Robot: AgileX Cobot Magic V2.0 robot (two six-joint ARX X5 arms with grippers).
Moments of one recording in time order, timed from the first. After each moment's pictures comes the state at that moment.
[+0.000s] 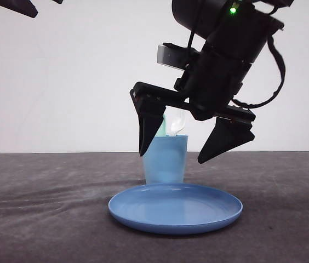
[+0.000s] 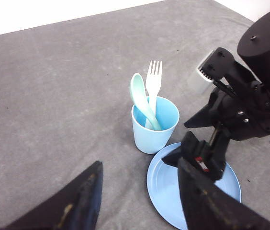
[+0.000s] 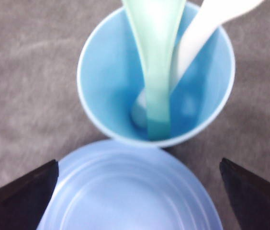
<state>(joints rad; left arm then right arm) -0.76 0.77 0.82 -0.47 -0.13 -0.12 0.73 1.60 0.95 -0.19 0.03 0.40</state>
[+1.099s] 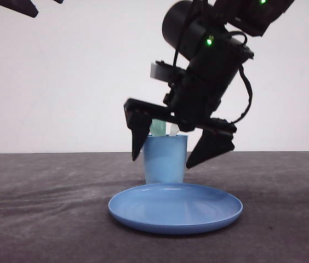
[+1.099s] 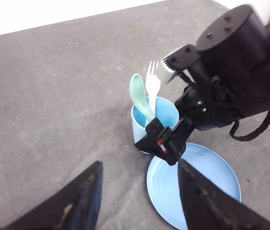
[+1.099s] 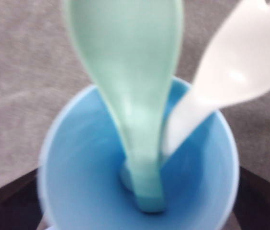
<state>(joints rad) -0.76 0.77 0.82 -0.47 -0.13 -0.12 0.68 1.76 1.05 -0.12 0.01 0.41</state>
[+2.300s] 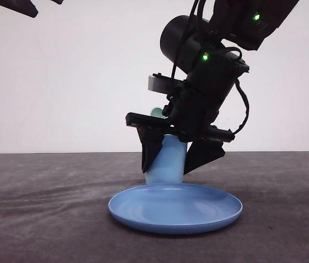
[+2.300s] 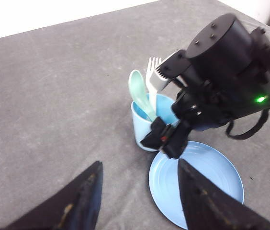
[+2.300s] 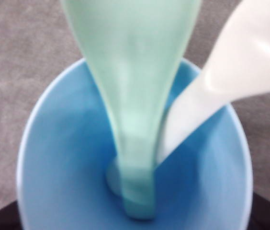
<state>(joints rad) -0.76 0.77 0.82 -0.47 -0.13 -0.10 0.68 1.78 1.06 -0.12 0.02 0.35</state>
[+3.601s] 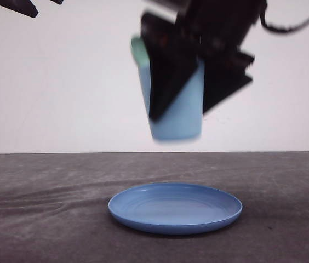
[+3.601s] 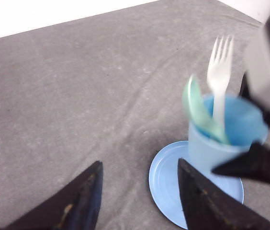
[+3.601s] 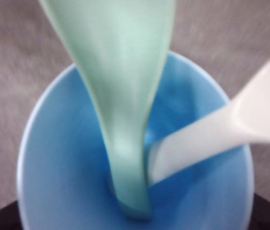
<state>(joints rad) -0.76 0.77 0.82 -0.47 -0.13 -0.10 0.85 1.41 0.98 -0.49 0.03 0.13</state>
